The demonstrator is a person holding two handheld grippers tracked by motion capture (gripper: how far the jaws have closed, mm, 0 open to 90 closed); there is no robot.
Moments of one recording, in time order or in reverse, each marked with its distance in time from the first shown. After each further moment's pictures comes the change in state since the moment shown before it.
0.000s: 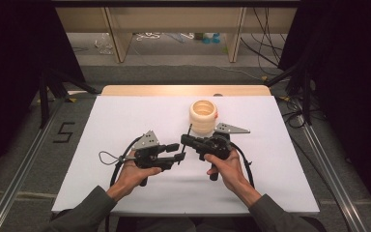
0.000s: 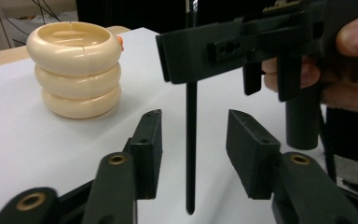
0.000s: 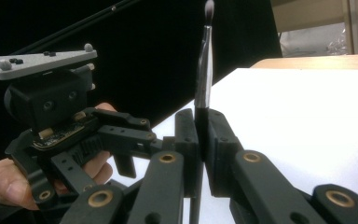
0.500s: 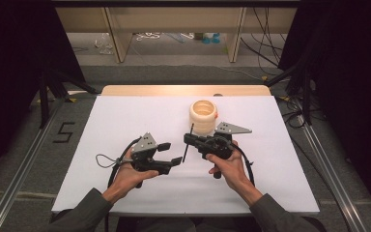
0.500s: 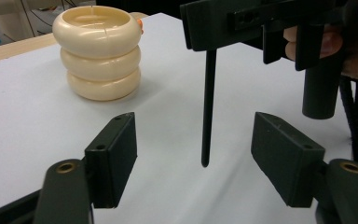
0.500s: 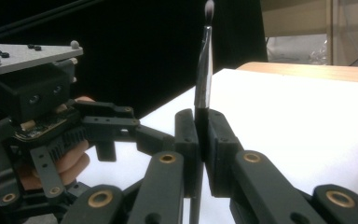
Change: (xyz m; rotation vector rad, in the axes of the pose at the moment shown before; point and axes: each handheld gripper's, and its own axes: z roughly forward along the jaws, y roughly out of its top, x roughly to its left) left arm 0.000 -0.006 -0.008 0.045 0.084 0.016; right arm -0.002 0.003 -0.005 0.025 -0.048 -0.082
